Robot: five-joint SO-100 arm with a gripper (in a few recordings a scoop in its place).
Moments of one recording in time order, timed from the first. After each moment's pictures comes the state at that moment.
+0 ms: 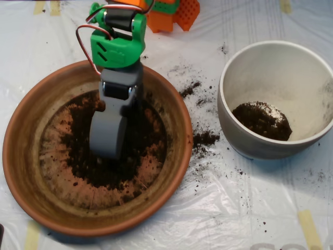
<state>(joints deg) 23.8 97.4 128.0 39.9 -8.2</state>
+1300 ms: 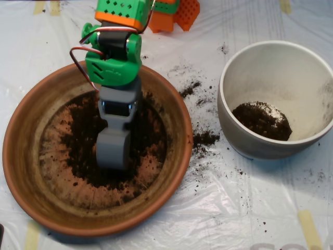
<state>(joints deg) 22.7 84.3 112.1 49.8 -10.6</state>
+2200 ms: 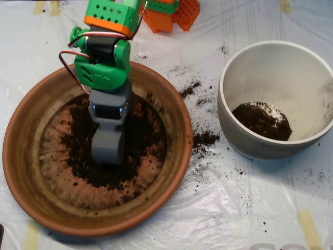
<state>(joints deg) 25.0 79.7 105.4 53.8 -14.5</state>
